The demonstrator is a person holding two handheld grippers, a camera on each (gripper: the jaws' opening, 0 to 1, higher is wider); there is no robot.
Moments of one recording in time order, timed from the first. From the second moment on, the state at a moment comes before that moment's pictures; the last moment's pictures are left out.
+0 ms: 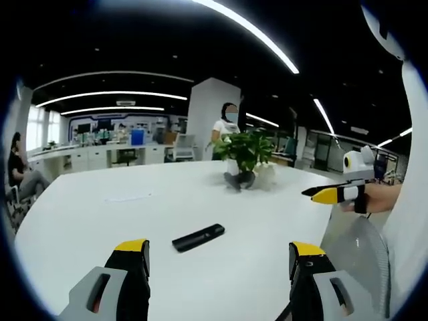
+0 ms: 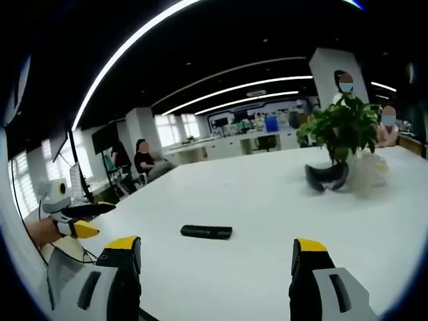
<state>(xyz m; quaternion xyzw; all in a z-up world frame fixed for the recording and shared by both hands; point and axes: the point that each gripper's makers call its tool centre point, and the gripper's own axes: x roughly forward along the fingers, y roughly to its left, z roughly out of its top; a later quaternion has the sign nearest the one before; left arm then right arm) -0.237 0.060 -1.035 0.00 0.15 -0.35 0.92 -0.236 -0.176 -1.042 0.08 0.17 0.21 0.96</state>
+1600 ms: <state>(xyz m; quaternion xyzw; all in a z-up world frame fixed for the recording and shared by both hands) -0.120 0.024 -1.172 0.24 0.43 -0.53 0.69 -0.252 -0.185 -1.057 0.01 0.22 0.19 0.96</state>
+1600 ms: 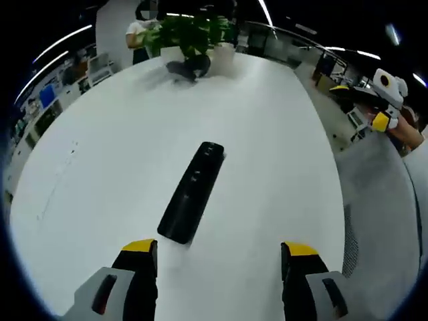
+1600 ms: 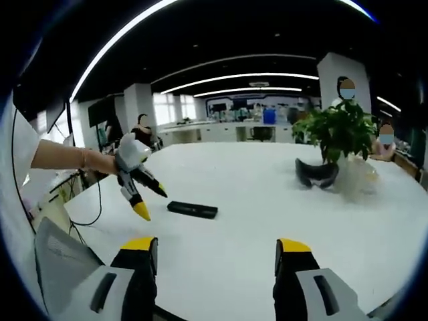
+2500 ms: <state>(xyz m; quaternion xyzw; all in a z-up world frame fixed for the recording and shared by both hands) -0.083 -0.010 -1.195 0.40 0.40 -0.56 0.61 -0.265 -0.172 -1.098 -0.09 0.31 0.23 0.92</state>
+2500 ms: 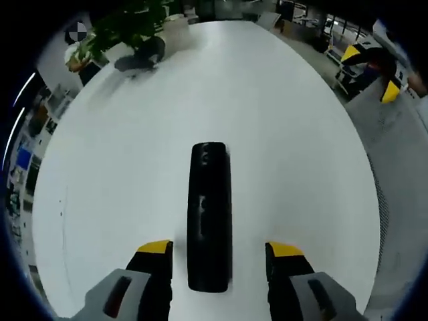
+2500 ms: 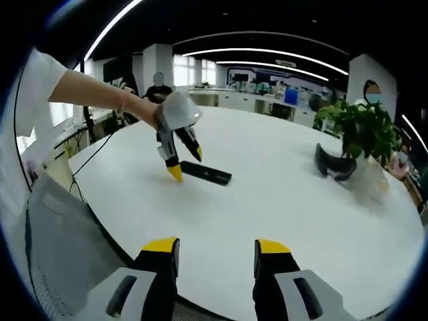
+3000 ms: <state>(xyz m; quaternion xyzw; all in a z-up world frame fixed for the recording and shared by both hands) -0.088 -0.003 -1.194 0.36 0.39 -0.56 0.63 -0.267 -0.171 -1.101 -0.08 0.32 0.23 0.92</state>
